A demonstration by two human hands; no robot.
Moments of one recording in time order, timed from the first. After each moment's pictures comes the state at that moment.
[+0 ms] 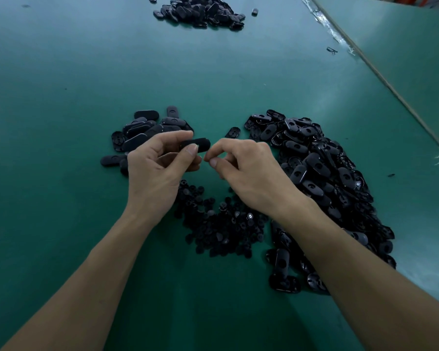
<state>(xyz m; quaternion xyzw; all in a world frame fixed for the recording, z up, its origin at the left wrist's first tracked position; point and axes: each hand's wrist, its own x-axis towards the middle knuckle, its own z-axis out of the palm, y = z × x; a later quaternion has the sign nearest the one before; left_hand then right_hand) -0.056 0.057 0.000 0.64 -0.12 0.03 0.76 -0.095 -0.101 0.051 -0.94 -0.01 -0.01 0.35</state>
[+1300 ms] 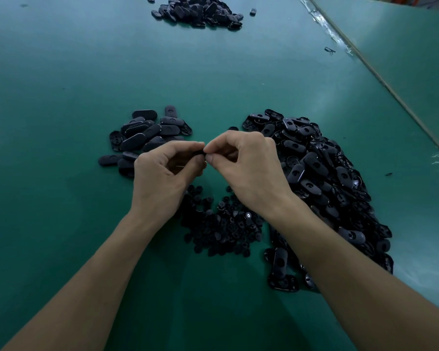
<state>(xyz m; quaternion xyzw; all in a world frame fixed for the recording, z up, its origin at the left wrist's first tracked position) -0.059 0.057 -0.008 0.70 -0.18 0.02 0.70 -0.098 -0.091 0.057 -0.91 0.02 -0.11 0.40</state>
